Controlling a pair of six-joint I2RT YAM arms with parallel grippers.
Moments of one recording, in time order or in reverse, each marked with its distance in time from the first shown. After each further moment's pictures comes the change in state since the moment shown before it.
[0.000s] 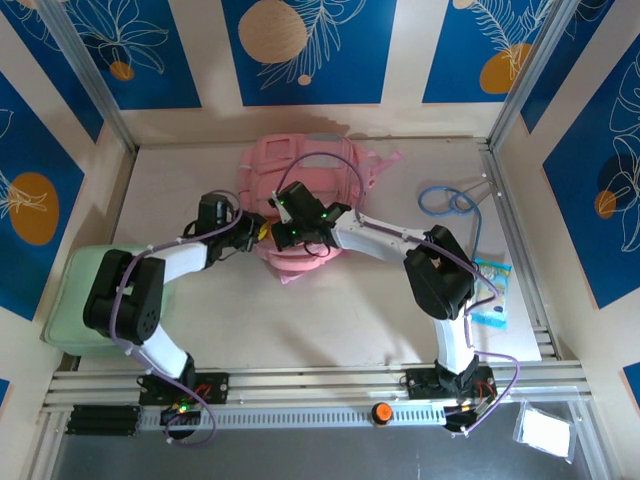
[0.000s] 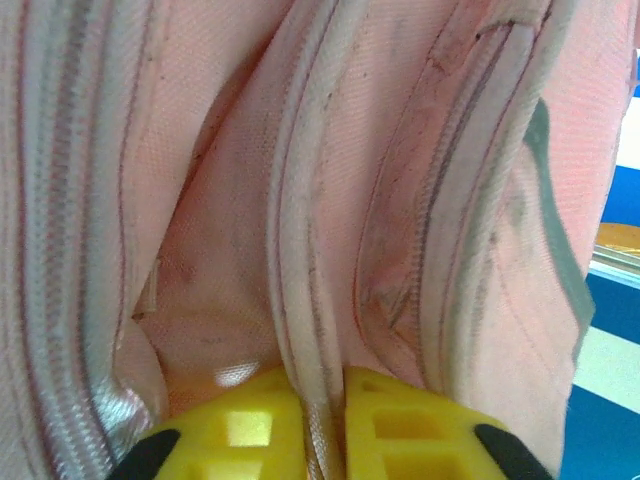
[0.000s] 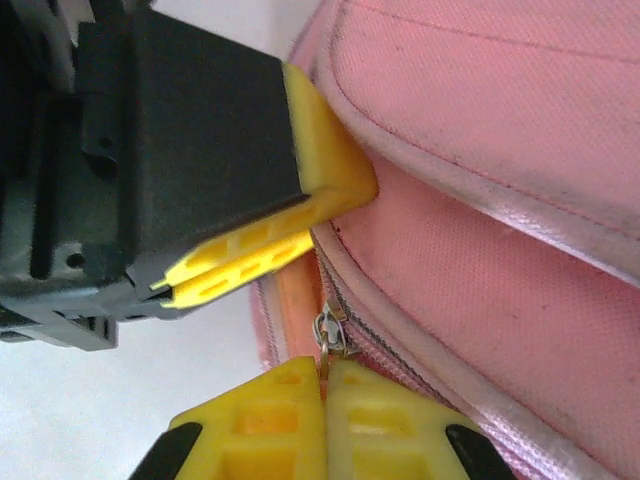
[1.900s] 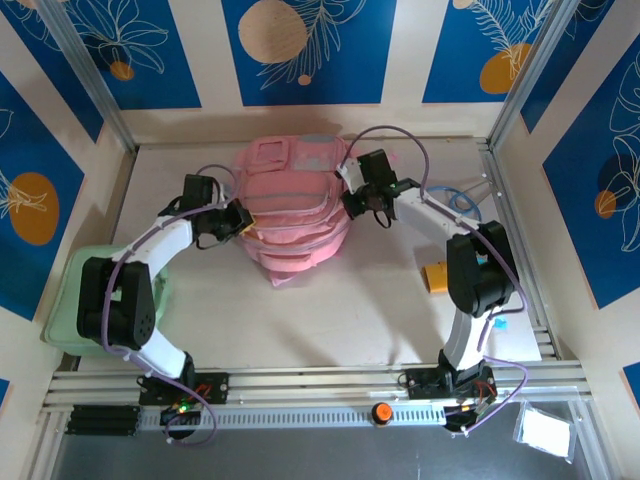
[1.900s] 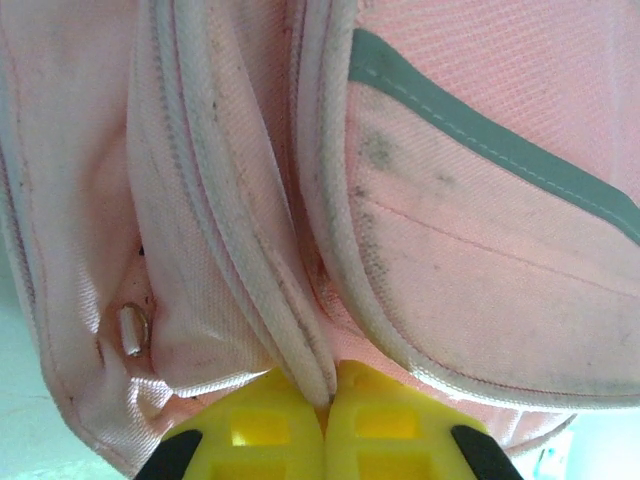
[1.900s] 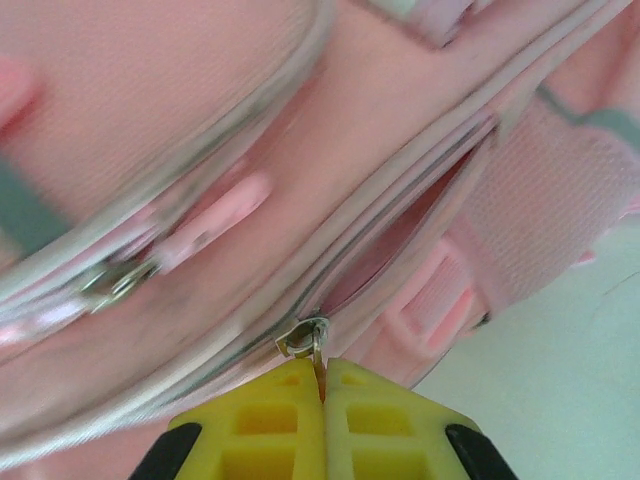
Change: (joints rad) left arm 0.099 -0.049 0.259 -0.595 0.026 0.702; right arm -0.430 -0.112 -0.100 0.005 -0.038 -0.531
